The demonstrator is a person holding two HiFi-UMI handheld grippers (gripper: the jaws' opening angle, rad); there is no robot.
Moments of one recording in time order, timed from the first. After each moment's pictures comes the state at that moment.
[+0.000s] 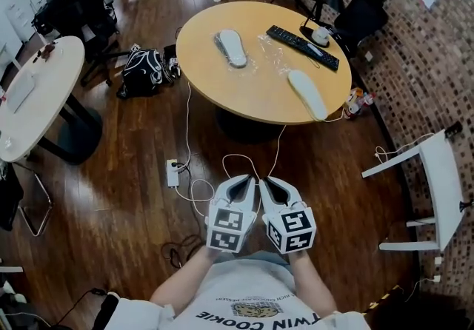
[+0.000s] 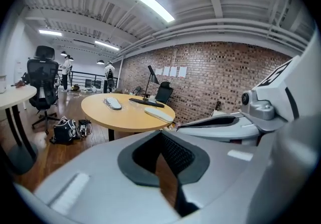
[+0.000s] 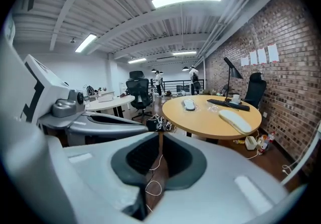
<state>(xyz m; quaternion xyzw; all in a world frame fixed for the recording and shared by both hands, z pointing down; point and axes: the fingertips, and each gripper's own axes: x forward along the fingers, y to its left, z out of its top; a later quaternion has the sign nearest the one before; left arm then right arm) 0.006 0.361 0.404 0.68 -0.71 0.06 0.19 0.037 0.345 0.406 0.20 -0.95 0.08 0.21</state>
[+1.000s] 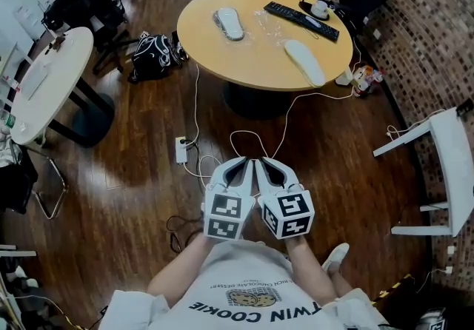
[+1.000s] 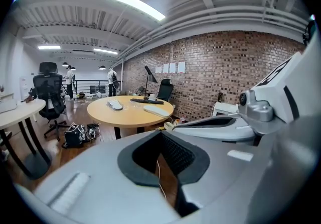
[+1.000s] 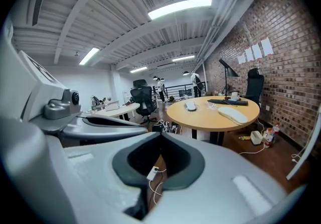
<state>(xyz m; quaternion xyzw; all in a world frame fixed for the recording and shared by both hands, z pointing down) 0.085 0.403 0.392 0.65 -0.73 0.12 0.17 0.108 0.387 0.398 0.18 -0.96 0.11 0.16</state>
